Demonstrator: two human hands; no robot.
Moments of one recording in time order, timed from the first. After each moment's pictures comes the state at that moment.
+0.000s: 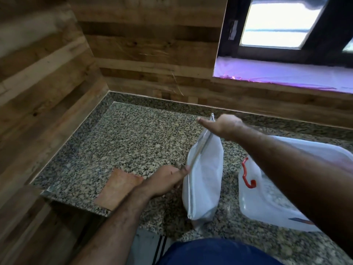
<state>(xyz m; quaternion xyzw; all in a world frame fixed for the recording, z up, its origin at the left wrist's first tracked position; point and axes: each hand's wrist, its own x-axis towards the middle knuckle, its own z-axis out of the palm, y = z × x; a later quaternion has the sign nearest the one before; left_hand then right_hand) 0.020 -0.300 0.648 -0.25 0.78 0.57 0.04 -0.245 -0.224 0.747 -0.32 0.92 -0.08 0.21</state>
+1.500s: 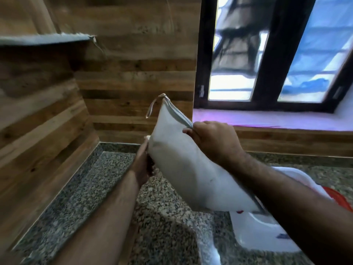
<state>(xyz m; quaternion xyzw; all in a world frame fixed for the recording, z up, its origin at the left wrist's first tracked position) -0.024 -0.383 0.784 -0.36 0.53 0.75 -0.18 -0.155 -0.179 0.880 -0.53 0.74 -0.21 -0.36</state>
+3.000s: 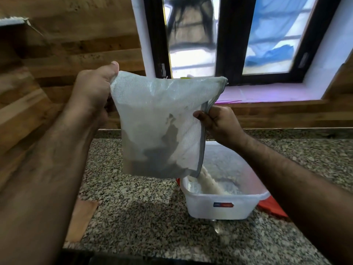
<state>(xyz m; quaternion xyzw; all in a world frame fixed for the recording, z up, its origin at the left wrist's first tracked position) -0.093 -0.182 0.964 -0.30 0.68 0.56 -0.37 -0.306 0.020 0.832 -0.49 0.72 -0.46 -0.13</state>
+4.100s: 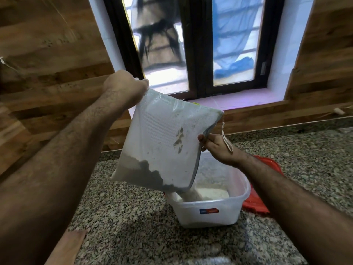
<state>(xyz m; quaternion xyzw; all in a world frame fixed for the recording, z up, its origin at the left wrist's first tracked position) -0.197 -0.114 1.006 -0.34 0.89 0.16 -0.27 -0.325 0.105 0.796 -0.38 0.75 -0.52 0.16</state>
